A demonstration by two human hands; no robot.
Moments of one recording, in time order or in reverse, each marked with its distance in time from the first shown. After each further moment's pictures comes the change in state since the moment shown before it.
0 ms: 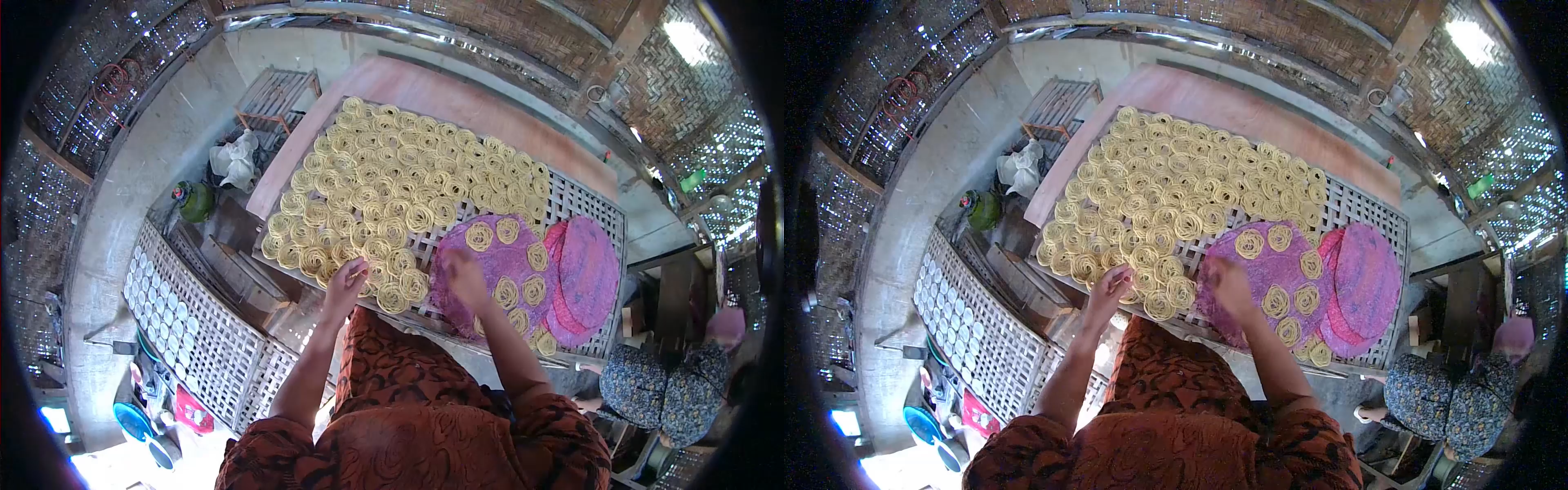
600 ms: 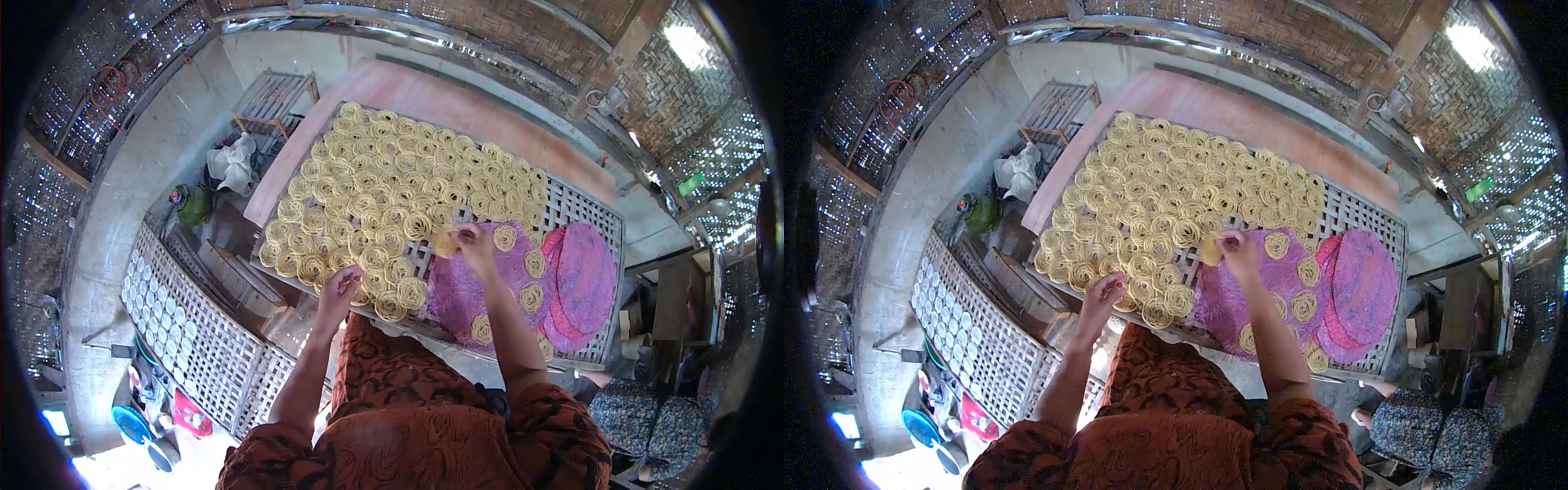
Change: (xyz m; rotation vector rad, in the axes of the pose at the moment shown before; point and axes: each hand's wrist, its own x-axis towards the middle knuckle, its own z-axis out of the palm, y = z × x) left_hand 0.007 -0.005 -0.010 0.022 0.018 0.043; right_hand 0.070 0.040 -0.002 0.585 0.157 0.435
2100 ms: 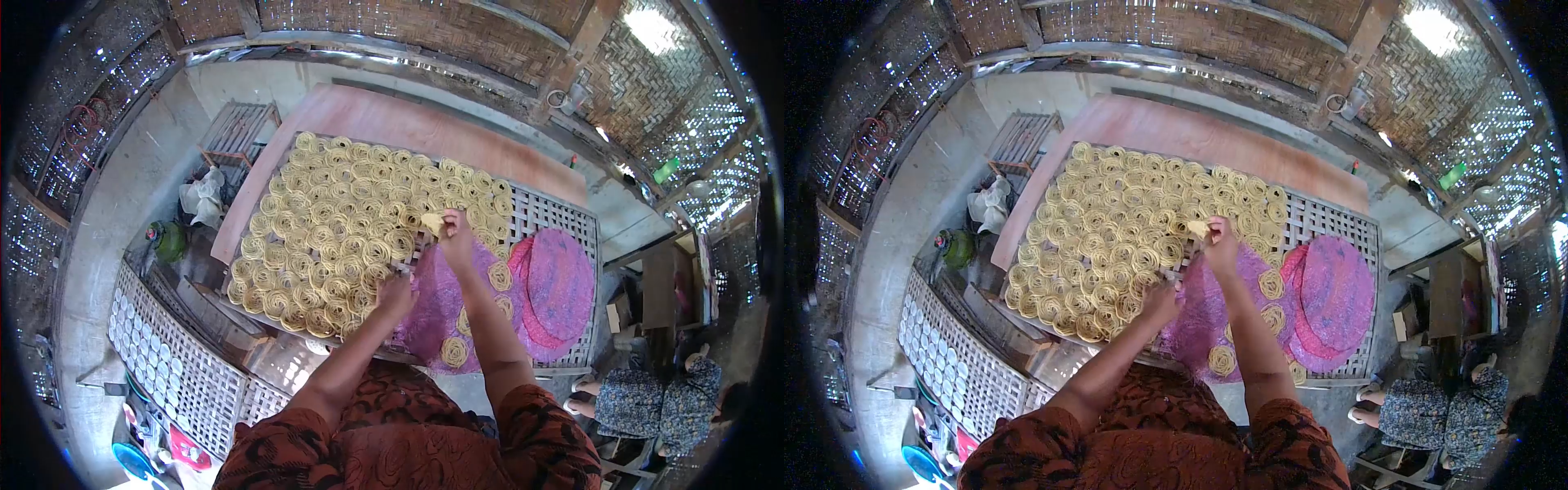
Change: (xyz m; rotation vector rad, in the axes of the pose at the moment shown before) left_hand 0.085 -0.006 0.200 1.121 -0.342 0.179; right_hand 0.069 0.011 -0.044 -0.022 0.236 -0.179
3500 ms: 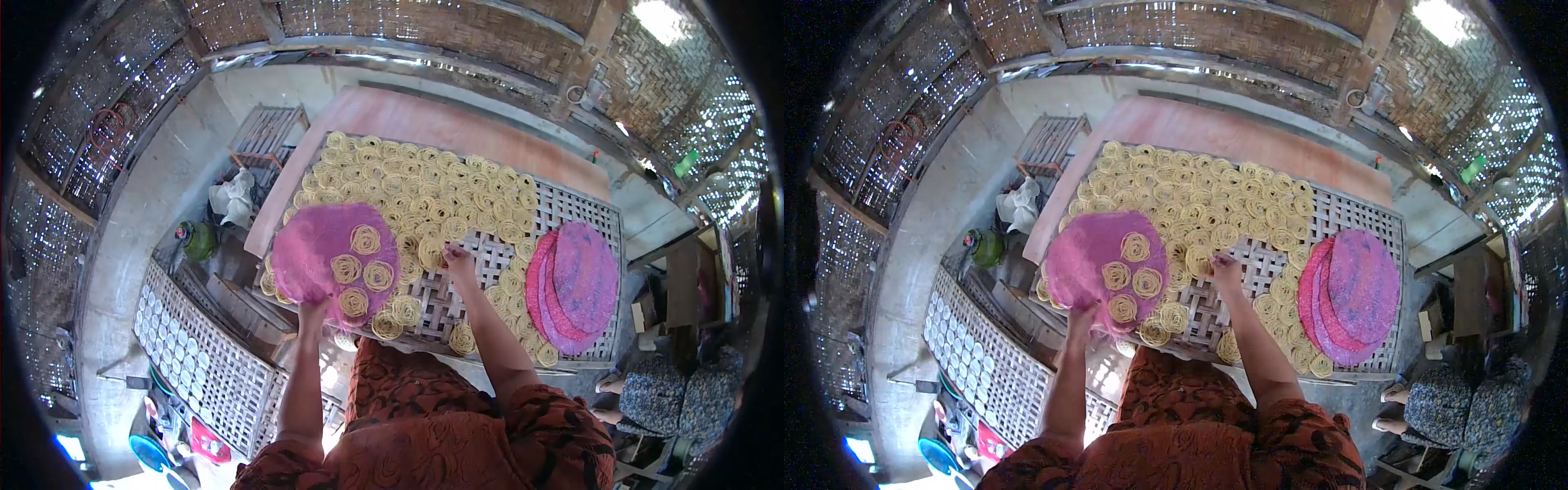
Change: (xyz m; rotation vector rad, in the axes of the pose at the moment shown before) left_hand -0.139 -0.208 -0.046 -1.358 0.631 -0.463; right_hand -0.089 0.008 0.040 0.569 -0.086 0.619
